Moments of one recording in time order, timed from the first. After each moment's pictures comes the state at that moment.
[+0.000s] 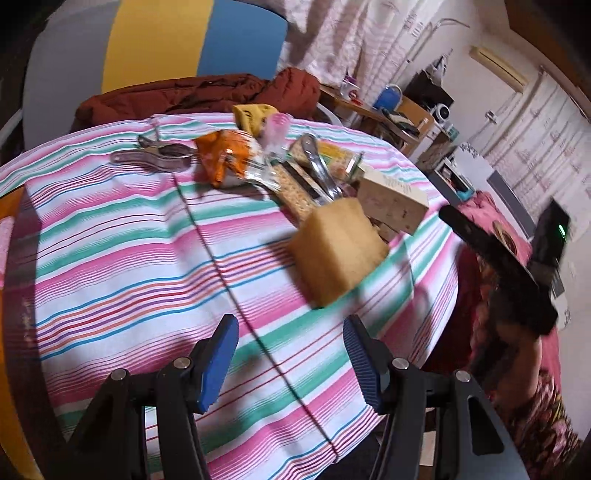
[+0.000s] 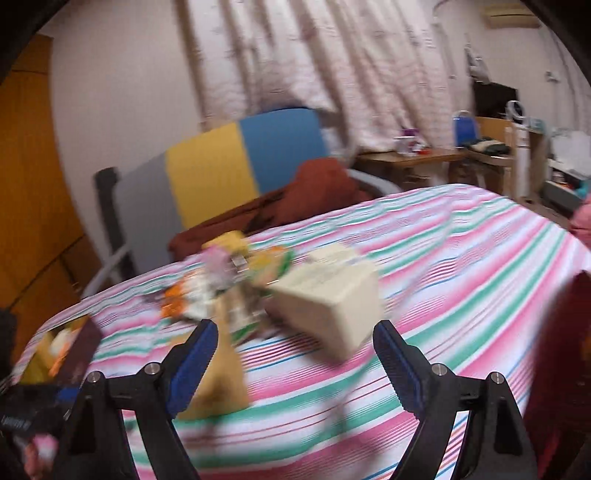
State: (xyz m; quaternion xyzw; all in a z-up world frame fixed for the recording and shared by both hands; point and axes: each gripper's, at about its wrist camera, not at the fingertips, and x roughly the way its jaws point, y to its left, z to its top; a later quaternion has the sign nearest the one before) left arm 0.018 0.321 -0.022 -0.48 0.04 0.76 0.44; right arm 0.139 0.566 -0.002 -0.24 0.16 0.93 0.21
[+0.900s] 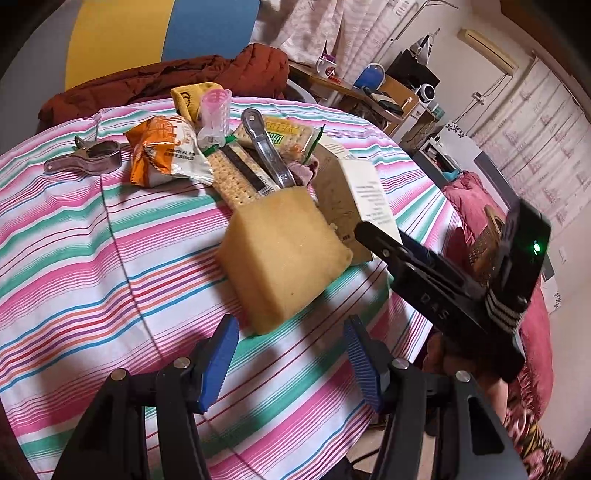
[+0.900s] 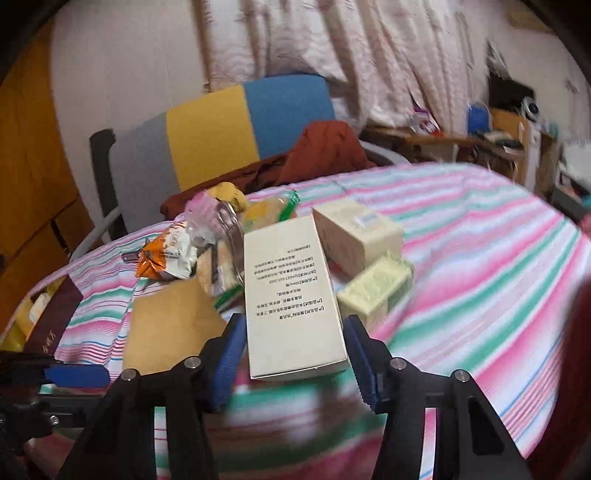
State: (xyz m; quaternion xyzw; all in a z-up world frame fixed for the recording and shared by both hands) left arm 0.023 0.386 -0.029 -0.51 0.05 0.73 0.46; right arm 0.118 0.556 -0.045 -0.29 0.17 0.92 0.19
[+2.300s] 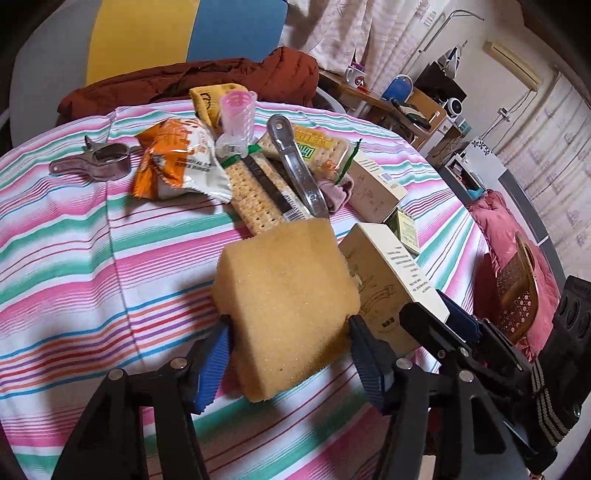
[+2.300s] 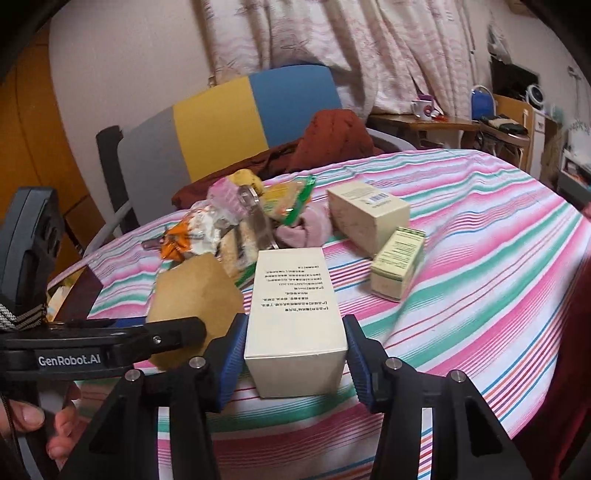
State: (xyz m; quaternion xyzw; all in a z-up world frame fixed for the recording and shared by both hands) left arm 0.003 0.391 -0.045 -0.50 0.04 0.75 0.42; right arm 0.128 0.530 -0.036 -0.32 0.16 0.92 0.16
